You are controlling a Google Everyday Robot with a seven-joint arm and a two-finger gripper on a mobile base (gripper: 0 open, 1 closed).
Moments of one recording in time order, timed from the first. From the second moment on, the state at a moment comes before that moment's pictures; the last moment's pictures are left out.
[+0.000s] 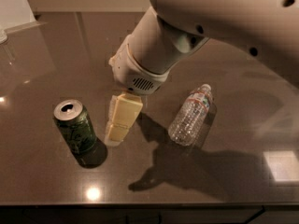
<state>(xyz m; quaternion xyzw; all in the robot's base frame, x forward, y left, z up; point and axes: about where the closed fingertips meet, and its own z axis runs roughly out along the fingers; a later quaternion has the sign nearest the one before) 0.438 0.075 0.925 -0.71 0.64 0.13 0.27</state>
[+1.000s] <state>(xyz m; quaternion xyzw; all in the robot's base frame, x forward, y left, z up) 0.424 0.131 0.888 -0.74 0.59 0.18 0.25</state>
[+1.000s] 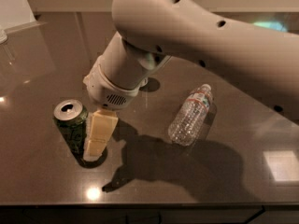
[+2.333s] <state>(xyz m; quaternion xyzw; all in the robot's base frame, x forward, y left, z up) 0.412 0.152 0.907 -0.74 0.58 0.23 0.24</state>
